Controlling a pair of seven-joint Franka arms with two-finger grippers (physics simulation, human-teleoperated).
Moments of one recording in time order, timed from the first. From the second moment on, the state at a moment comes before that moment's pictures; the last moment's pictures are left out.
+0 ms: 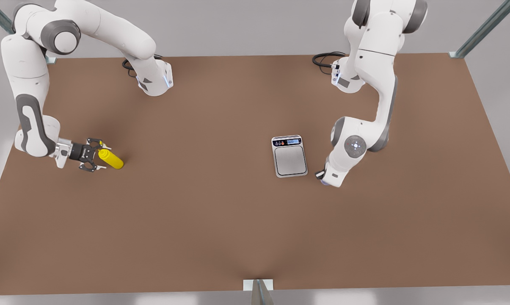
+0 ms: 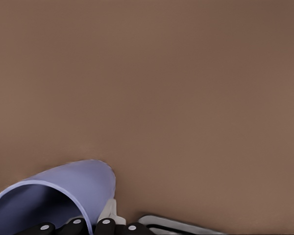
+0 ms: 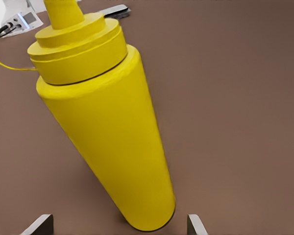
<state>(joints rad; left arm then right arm) -0.61 0.40 0.24 -1.96 -0.19 2.34 -0.61 -0.67 0.56 0.03 -2.06 0.71 1.91 -2.42</state>
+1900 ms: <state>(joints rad) -0.57 0.20 0.89 -1.79 -0.27 1.83 0.11 -0.67 0.66 0.05 -2.00 0.82 1.76 -2.64</state>
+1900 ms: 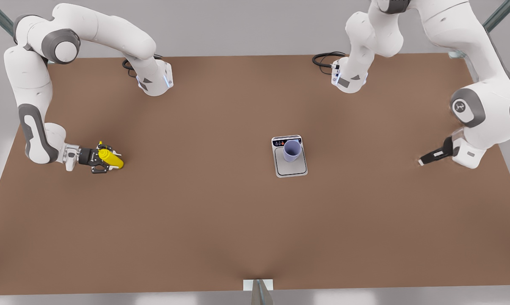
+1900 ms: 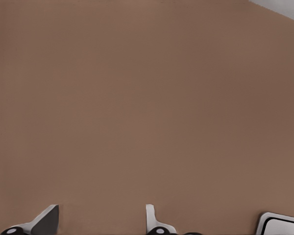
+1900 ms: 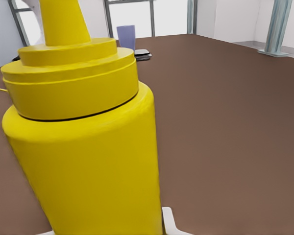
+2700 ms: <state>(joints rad) -0.05 0.11 0.06 -1.47 0.02 1.65 0.04 -0.22 0.32 0.07 -1.91 0.83 1.95 -1.89</state>
